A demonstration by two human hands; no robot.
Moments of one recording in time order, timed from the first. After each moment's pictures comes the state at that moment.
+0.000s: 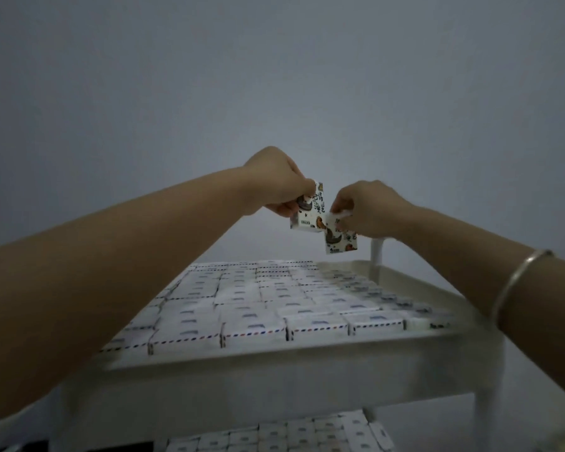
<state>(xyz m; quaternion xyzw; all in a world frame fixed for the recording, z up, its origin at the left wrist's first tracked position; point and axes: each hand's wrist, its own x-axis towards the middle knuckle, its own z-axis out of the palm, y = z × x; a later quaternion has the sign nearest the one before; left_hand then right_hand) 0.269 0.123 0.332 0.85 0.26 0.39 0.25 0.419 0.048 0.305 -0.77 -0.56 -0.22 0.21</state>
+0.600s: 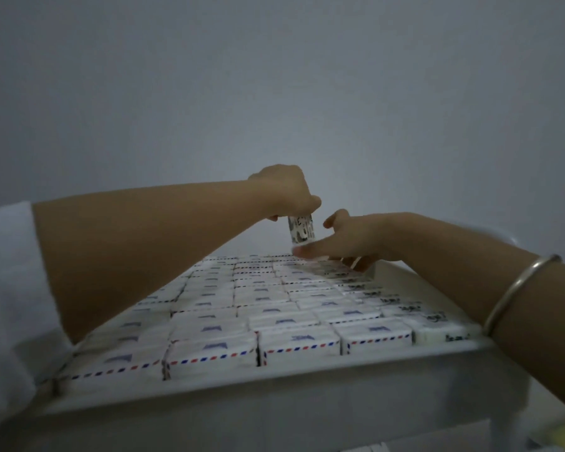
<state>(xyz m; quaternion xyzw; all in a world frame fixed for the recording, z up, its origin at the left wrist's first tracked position) 0.343 0.168 0.316 0.90 0.34 0.25 -0.07 0.426 0.068 0.273 -0.83 -0.49 0.12 0.24</state>
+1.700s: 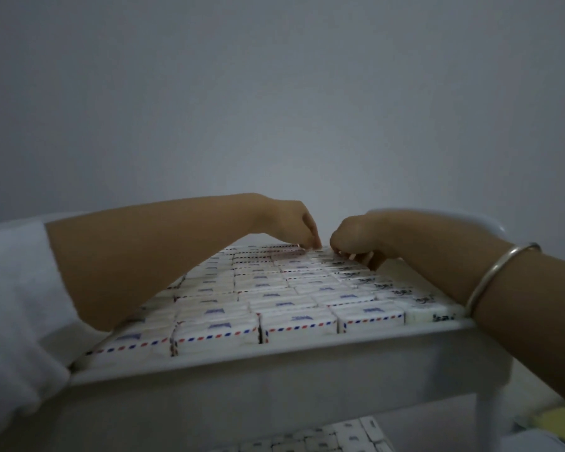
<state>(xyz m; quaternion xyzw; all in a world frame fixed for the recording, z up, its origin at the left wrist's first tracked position) 0.338 0.169 0.282 0.97 0.23 0.07 0.10 0.430 0.070 0.262 -0.88 -0.42 0.09 0.20</state>
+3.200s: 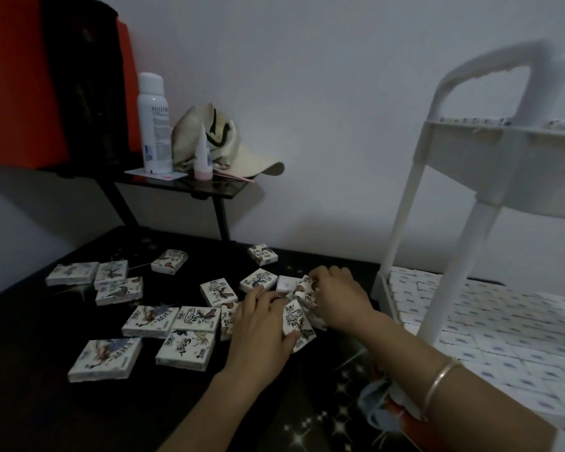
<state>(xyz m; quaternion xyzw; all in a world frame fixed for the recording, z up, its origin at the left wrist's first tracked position) -0.079 0.173 -0.083 0.83 0.50 0.25 0.03 0.083 0.190 -0.031 -0.71 -0.70 -0.02 0.08</state>
